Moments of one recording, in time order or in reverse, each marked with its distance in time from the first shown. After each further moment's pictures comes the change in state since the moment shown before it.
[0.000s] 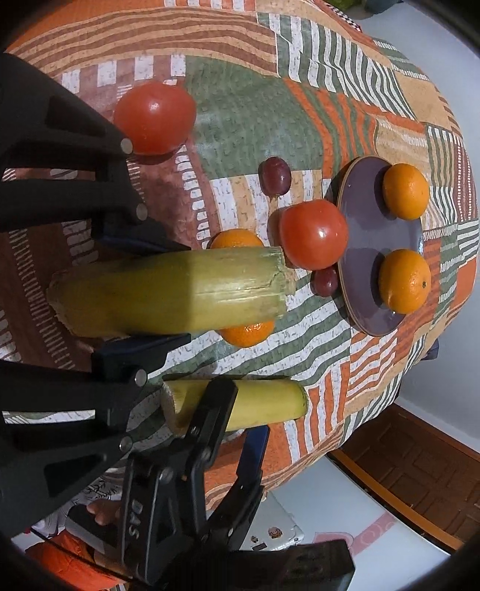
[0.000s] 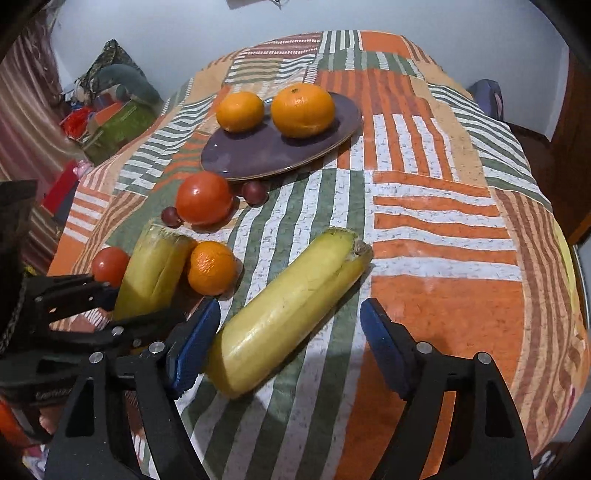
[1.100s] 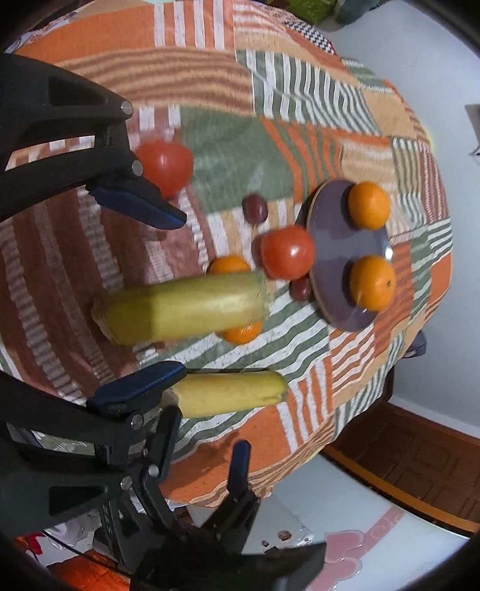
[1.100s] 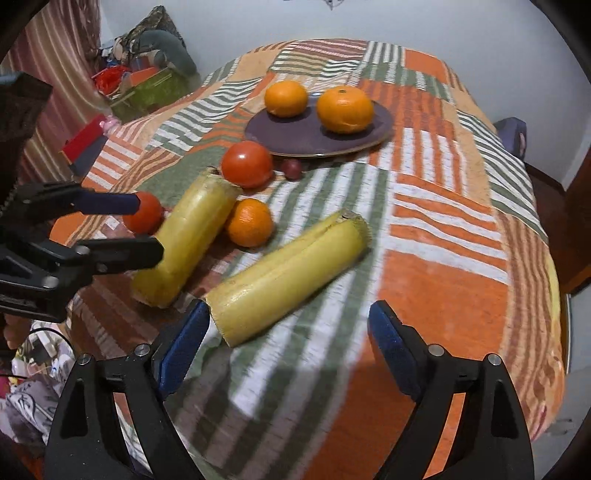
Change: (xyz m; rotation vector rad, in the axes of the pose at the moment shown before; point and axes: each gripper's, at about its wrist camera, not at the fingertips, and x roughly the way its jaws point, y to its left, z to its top) left arm -0.036 -0.009 -0.007 0.070 -0.055 0.069; right arm -0.032 0.014 -0.029 -0.195 0.016 -0.005
